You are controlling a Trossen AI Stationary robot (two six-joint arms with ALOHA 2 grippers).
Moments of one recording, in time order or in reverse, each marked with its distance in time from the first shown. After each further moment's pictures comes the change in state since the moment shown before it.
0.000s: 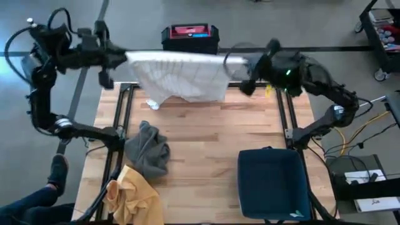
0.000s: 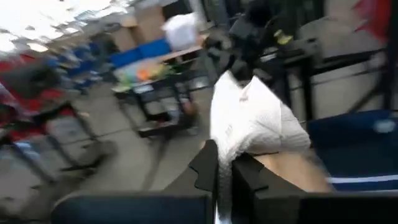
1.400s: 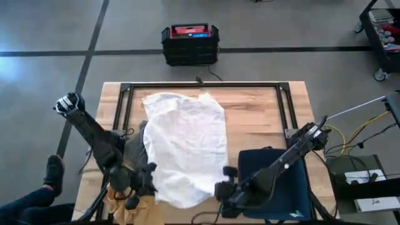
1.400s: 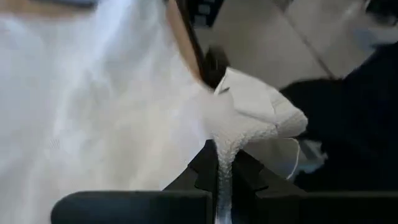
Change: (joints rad) left arm -1.634 0.031 -1.432 0.989 -0.873 -1.044; right arm 0.760 0.516 -0.378 0.260 -0.275 0.902
